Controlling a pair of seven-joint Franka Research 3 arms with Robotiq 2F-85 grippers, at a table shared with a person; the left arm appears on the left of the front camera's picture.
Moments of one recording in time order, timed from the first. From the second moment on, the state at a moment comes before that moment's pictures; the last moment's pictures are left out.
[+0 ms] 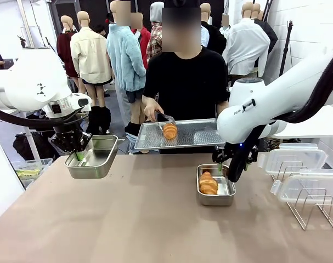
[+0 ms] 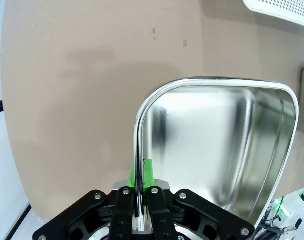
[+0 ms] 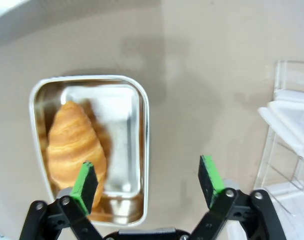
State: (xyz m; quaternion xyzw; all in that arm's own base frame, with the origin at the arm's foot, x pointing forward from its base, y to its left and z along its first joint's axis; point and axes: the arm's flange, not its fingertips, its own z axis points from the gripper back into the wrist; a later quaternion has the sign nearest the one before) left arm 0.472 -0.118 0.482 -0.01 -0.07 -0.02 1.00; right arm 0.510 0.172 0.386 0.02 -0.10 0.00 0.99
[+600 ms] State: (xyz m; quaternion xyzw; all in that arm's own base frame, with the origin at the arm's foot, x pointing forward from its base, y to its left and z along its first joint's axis) left arm 0.472 -0.118 0.482 -0.01 -0.07 -0.02 1.00; right arm 0.490 0.070 0.493 0.02 -0.17 0.03 0.99
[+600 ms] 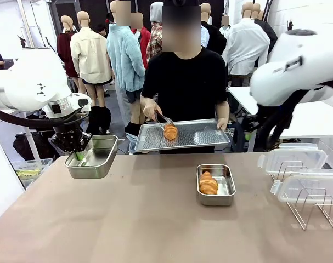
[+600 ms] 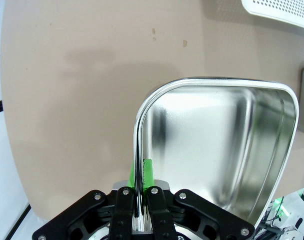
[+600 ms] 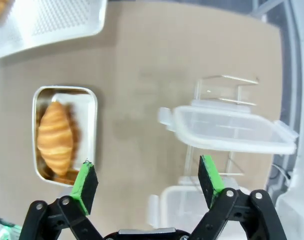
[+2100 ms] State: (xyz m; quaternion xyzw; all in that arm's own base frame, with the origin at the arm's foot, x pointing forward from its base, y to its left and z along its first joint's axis) left arm 0.472 -0.118 0.482 -0.01 -0.07 -0.02 1.00; right arm 0.464 -0.086 0.500 0.03 -0.17 0.01 0.99
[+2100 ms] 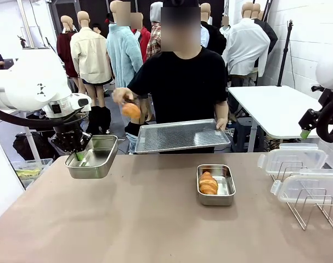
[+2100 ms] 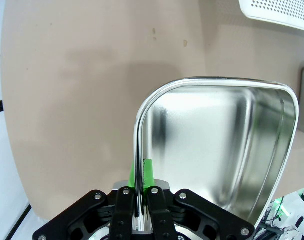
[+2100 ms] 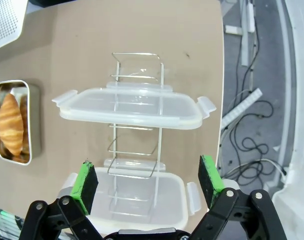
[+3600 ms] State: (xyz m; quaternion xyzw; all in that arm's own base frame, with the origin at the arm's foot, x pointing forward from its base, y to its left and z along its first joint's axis) left arm 0.472 -0.118 0.482 -0.01 -0.07 -0.02 1.00; right arm 0.464 -0.086 0.501 0.03 -0.17 0.01 0.99
